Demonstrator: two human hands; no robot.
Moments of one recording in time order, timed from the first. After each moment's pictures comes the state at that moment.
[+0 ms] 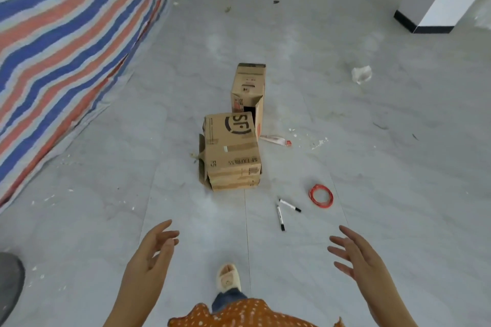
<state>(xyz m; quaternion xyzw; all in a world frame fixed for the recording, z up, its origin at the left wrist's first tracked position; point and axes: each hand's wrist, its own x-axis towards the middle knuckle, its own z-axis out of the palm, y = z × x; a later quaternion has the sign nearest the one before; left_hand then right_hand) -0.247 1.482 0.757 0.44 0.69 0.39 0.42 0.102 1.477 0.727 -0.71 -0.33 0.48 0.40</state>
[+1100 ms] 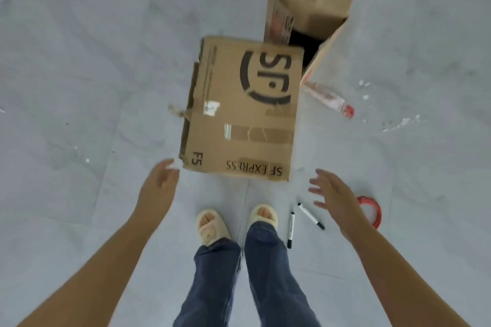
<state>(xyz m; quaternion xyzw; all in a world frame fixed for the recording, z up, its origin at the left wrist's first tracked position) -0.239 1.964 0.403 0.23 0.83 0.23 0.45 0.079 2.026 0.394 -0.73 -0.35 0.58 0.10</state>
